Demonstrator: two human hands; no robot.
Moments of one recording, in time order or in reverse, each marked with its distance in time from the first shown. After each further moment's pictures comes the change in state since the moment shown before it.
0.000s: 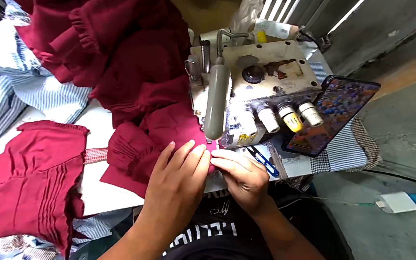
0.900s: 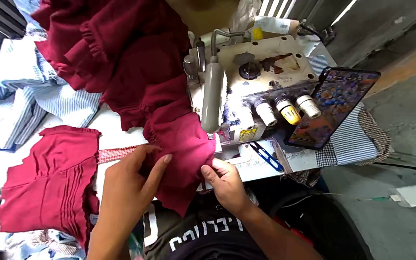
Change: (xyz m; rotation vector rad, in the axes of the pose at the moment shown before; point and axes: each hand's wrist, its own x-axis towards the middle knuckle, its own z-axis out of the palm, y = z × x) left_hand -0.032 -0.063 -0.036 -0.295 -0.023 -0.457; right_hand -0.014 -0.031 0.042 0.768 -0.048 0.631
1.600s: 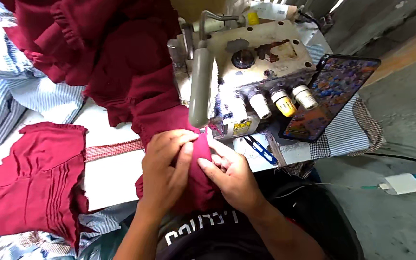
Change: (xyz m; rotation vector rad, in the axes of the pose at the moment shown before) left_hand 0.016 0.042 0.064 -0.322 0.121 0.235; right_hand 0.003 -0.045 -0.016 -0.121 -0.013 0.132
